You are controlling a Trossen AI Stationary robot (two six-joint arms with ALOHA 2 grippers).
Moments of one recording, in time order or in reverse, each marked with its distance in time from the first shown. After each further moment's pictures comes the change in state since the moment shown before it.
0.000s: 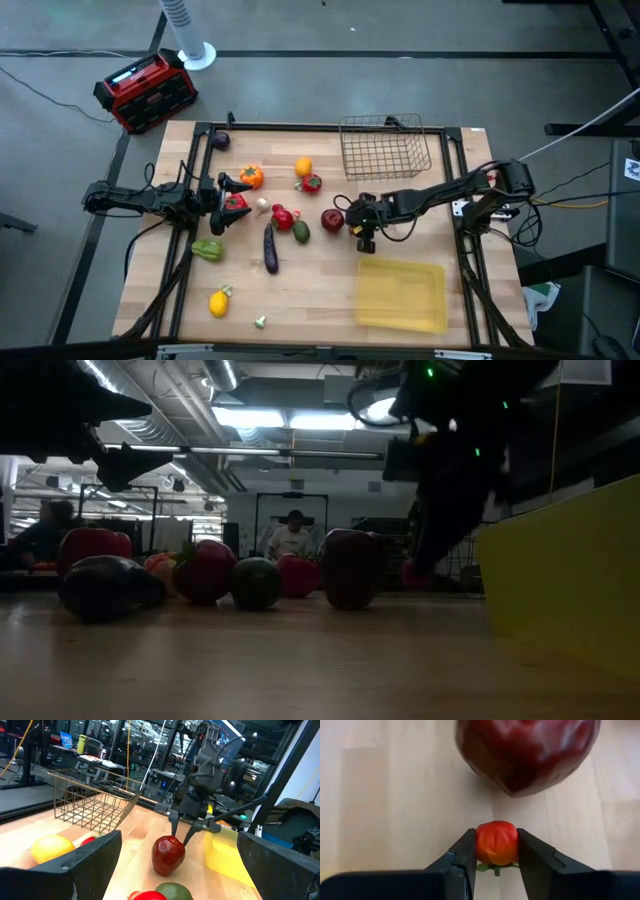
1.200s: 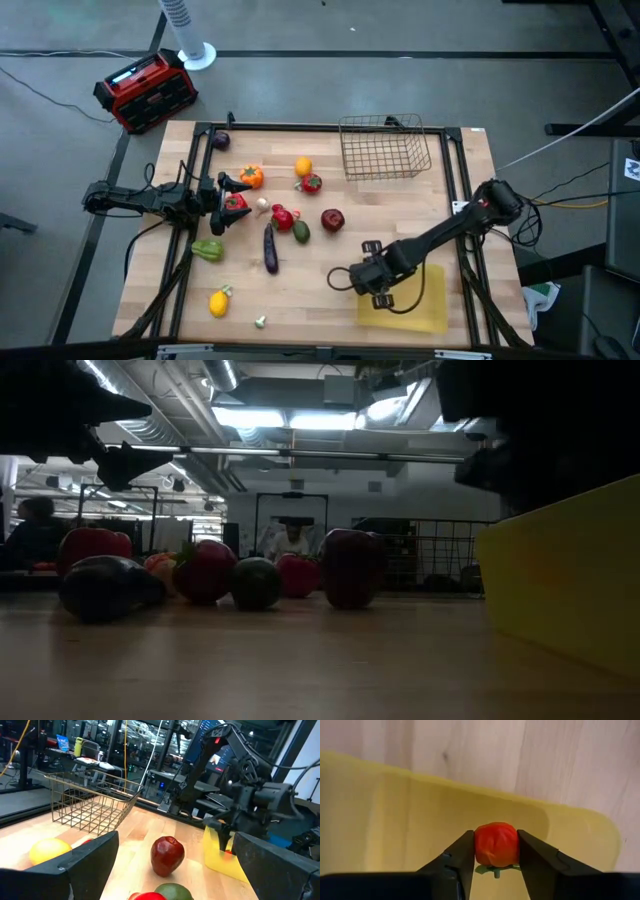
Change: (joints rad) left arm 0.000 0.000 0.000 0.000 0.000 0.027; right arm 0.412 0.202 0.343 -0.437 -0.011 0.210
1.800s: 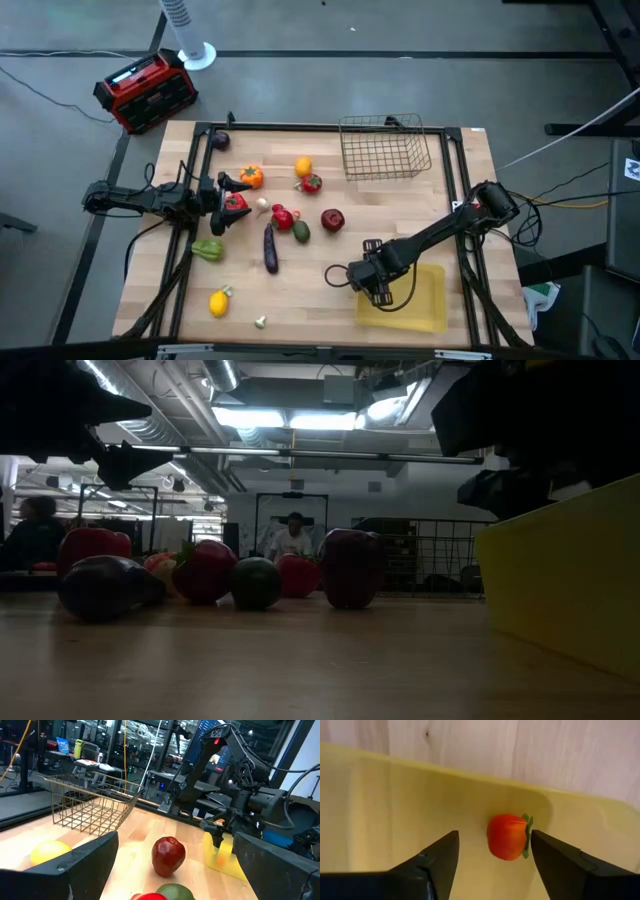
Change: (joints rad) left arm 0.000 0.000 0.000 0.000 0.000 0.018; right arm -0.020 0.033 0.000 -0.026 -0.054 0.008
